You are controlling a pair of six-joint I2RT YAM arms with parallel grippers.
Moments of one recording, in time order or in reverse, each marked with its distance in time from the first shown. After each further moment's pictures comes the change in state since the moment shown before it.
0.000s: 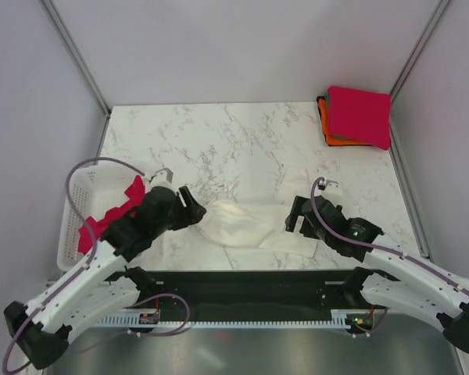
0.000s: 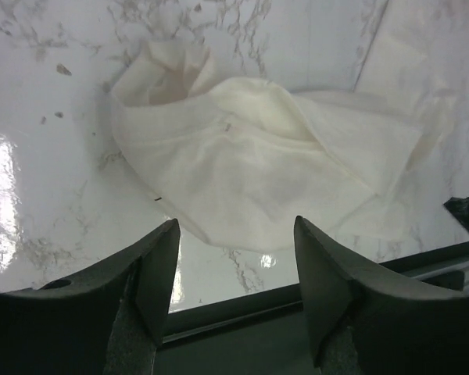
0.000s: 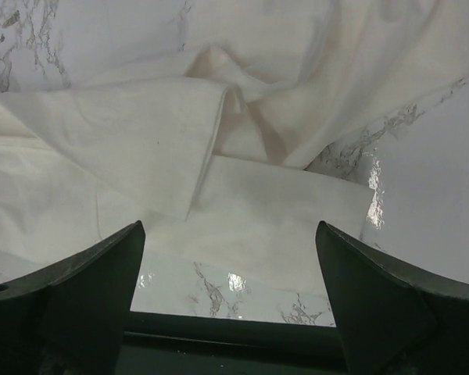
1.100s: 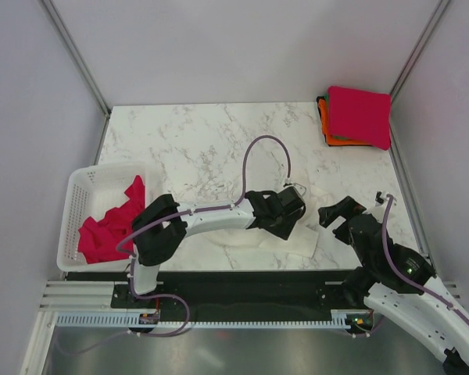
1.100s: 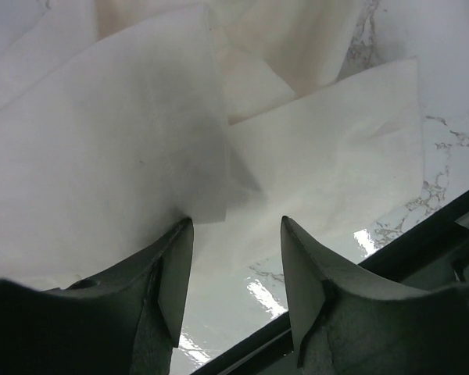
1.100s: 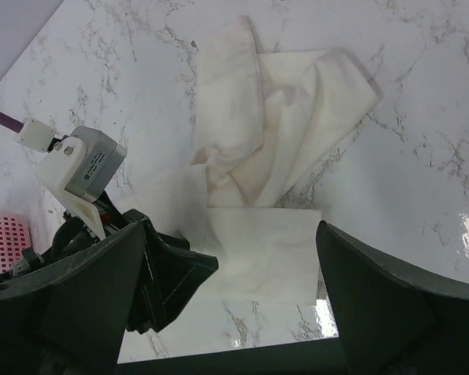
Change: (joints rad) left arm -0.476 1.249 0.717 0.106 0.092 0.307; right arm -0.075 -0.450 -0.002 -0.199 0.180 0.156
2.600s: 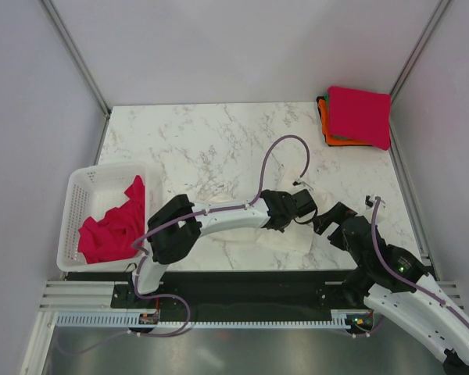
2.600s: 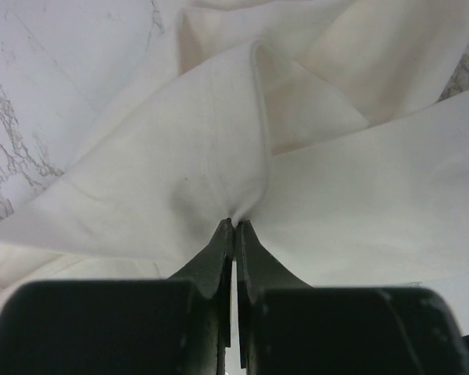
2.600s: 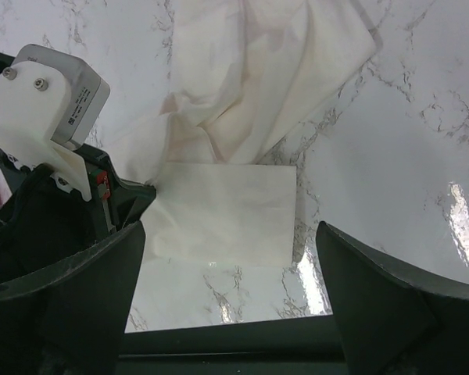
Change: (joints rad) left arm -0.034 0.127 0.188 -0.195 -0.327 0.173; right arm 0.000 -0.003 -0.074 -0.007 -0.094 0.009
